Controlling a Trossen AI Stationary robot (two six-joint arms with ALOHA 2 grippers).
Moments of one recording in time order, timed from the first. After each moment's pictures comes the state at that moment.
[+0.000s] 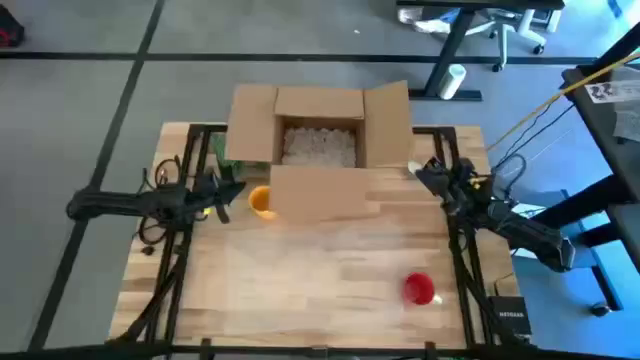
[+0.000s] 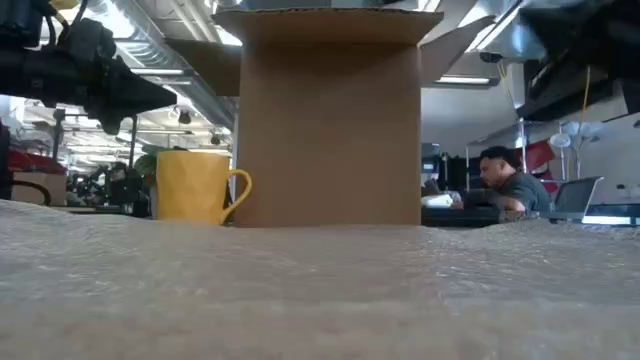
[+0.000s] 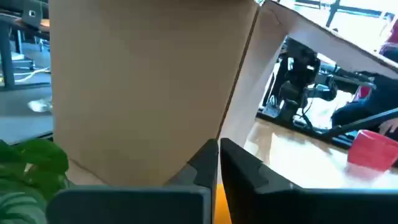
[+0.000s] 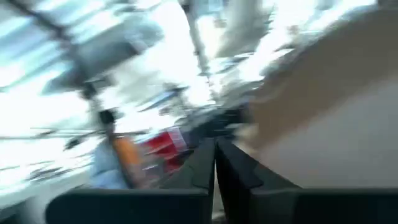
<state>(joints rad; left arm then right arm) -0.05 0.08 0.01 0.08 -0.50 -0.28 -0.47 0.02 0.01 0.56 -0.44 0.76</state>
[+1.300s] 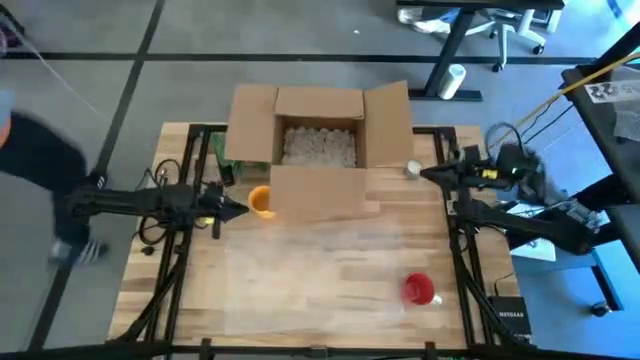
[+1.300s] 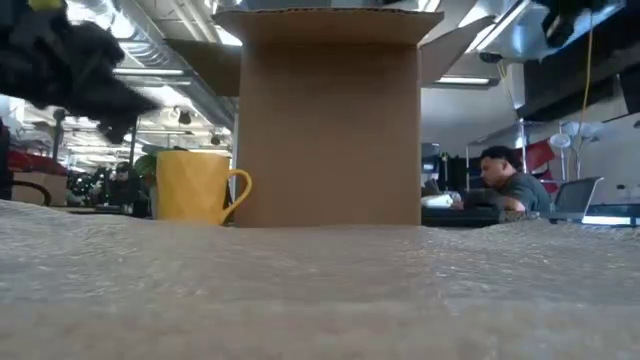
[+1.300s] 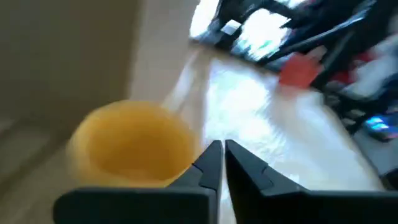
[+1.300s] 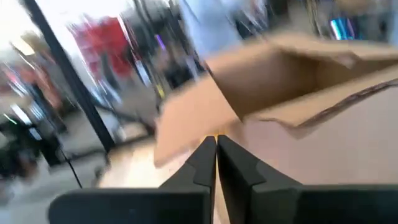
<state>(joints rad) -0.08 0.12 0.01 0.04 -0.15 -0.27 -0.39 0.17 0.44 -0.15 -0.34 0.31</state>
